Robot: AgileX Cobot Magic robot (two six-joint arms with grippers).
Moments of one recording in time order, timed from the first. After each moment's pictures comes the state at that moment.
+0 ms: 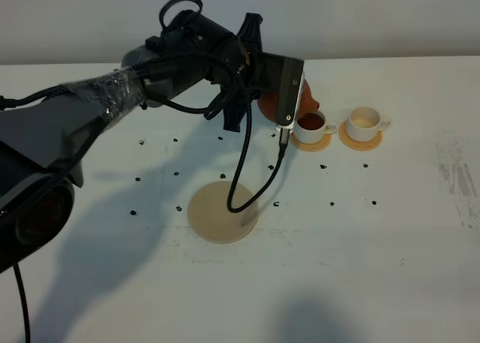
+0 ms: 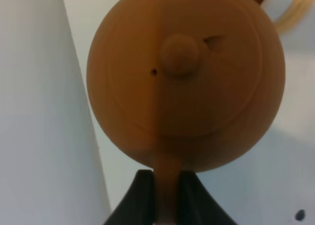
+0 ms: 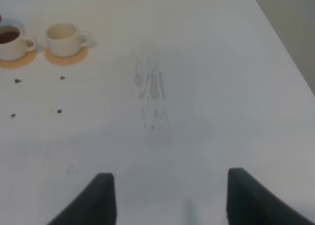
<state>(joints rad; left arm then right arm) -0.57 2.32 -1.98 0.17 0.54 1.18 -0.07 -0.01 -0.49 0.03 1.07 -0.09</state>
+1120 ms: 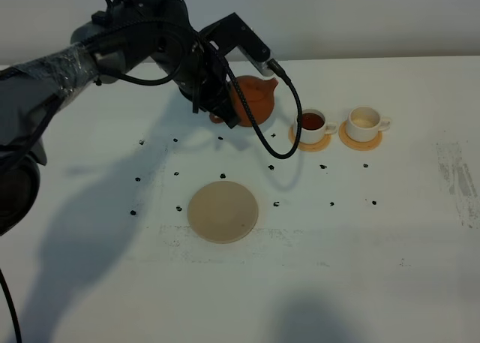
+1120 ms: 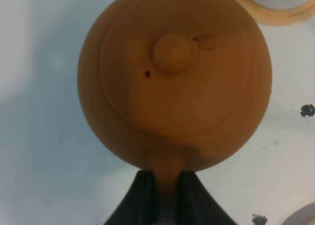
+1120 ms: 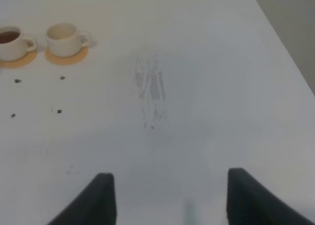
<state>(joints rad) -0.44 2.31 -1.98 -0.10 0.80 0.57 -0.07 -0.01 -0.49 0.03 1.07 -0.09</state>
